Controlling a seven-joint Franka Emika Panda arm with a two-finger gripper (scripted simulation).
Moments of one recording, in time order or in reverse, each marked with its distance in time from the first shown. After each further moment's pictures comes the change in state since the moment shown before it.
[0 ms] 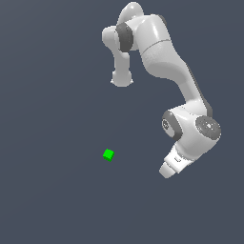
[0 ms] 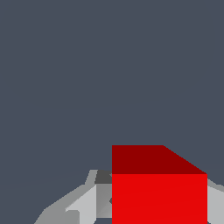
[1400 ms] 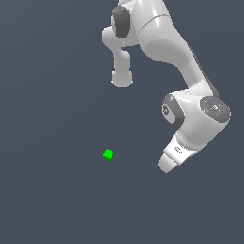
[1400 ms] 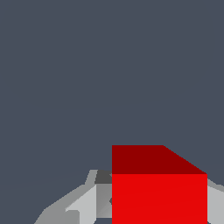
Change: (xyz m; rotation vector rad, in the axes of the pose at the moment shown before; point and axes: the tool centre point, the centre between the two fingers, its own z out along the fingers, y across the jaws) arm -0.015 0.013 -0.067 -0.001 0.003 -0.001
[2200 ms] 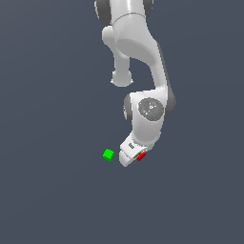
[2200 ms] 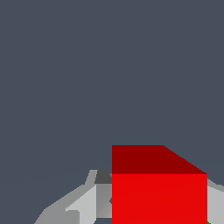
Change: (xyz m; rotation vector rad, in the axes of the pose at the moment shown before) arm -0.110 0.091 0.027 0.000 0.000 0.002
